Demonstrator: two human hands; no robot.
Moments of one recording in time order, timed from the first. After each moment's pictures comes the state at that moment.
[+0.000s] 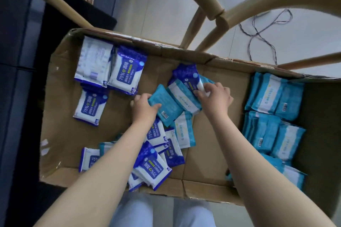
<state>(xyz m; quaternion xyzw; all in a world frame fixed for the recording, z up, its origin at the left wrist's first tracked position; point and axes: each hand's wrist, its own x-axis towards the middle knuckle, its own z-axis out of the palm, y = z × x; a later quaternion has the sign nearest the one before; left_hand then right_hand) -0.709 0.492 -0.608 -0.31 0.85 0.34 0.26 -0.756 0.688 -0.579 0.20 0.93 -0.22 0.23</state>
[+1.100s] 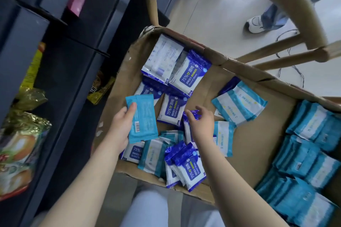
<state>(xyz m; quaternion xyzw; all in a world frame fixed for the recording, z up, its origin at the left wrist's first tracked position) -0.626 0.300 -0.558 -0.55 0.46 0.67 0.17 -0.676 0.512 -0.601 0.24 0.86 -0.35 0.28</state>
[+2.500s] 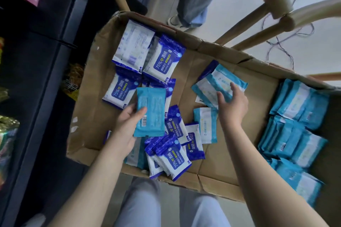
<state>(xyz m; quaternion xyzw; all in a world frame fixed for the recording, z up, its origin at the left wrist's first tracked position) -0.619 0.383 -0.552 -0.49 0.43 0.74 0.18 -0.716 0.642 -0.594 0.23 0.94 -0.23 0.11</state>
